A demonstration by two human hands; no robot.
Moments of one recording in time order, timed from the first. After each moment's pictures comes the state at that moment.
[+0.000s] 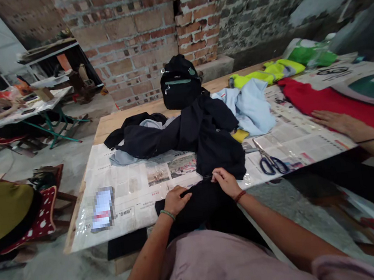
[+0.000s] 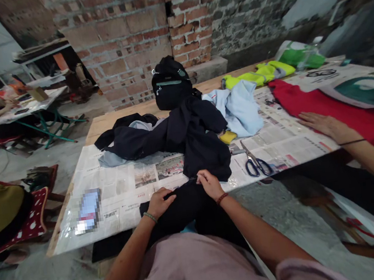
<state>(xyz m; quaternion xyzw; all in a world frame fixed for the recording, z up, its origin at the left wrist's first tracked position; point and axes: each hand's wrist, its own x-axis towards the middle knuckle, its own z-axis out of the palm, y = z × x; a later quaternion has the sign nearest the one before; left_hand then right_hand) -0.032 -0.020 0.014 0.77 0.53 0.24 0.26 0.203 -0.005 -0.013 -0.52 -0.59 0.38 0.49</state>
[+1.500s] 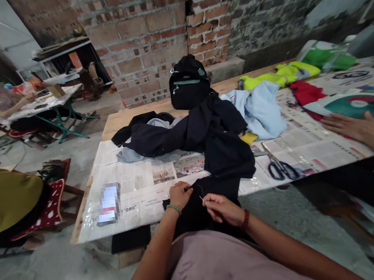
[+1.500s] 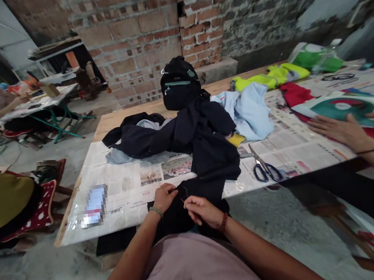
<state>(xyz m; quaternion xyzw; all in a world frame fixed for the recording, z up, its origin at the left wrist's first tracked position) -0.025 -0.010 0.024 0.72 0.62 0.19 0.23 0.153 -0.070 0.032 -0.38 -0.44 0.75 0.31</state>
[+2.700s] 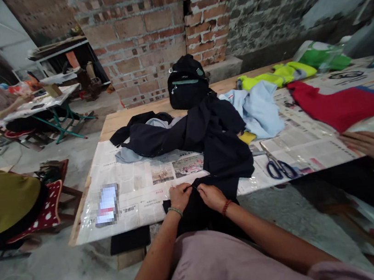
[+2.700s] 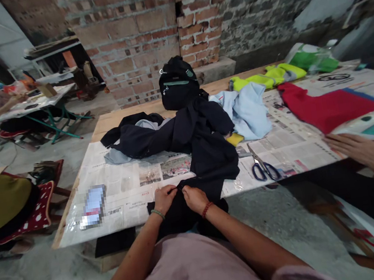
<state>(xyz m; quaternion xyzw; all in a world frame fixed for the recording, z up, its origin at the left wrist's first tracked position) -0.023 -0.009 -0.001 0.70 0.61 0.29 0.24 0.133 -0.028 0.019 -0.61 -0.75 0.25 0.10</state>
